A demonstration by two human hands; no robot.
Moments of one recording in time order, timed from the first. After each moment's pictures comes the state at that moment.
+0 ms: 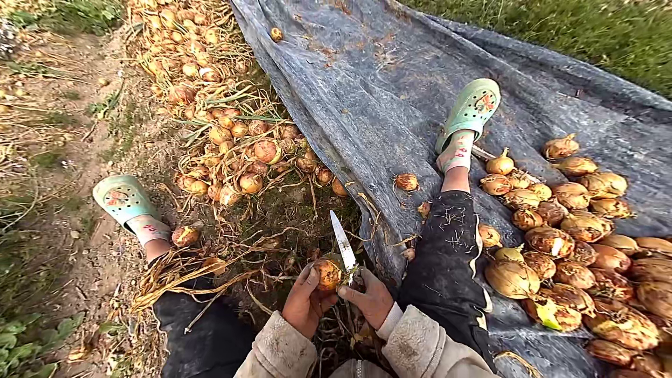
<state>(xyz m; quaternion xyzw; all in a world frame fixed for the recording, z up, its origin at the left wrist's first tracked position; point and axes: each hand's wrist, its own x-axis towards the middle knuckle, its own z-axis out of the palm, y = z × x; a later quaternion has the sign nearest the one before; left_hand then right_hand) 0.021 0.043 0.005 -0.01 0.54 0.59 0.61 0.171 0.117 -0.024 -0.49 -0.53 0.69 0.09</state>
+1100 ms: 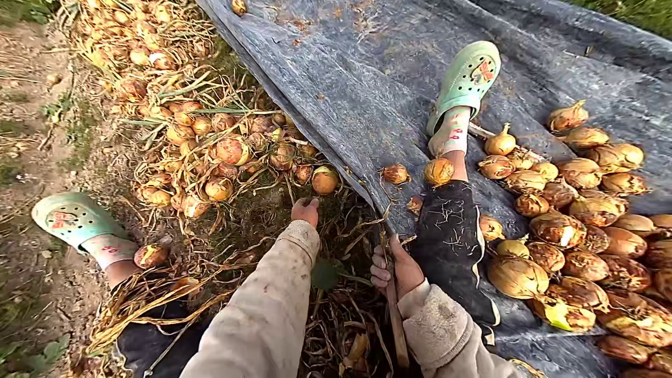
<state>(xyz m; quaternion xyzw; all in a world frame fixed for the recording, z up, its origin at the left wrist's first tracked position) -0.013 0.256 -0.094 0.12 0.78 0.42 0.45 0.201 0.201 -0.055 -0.51 -0.02 0.81 0.30</state>
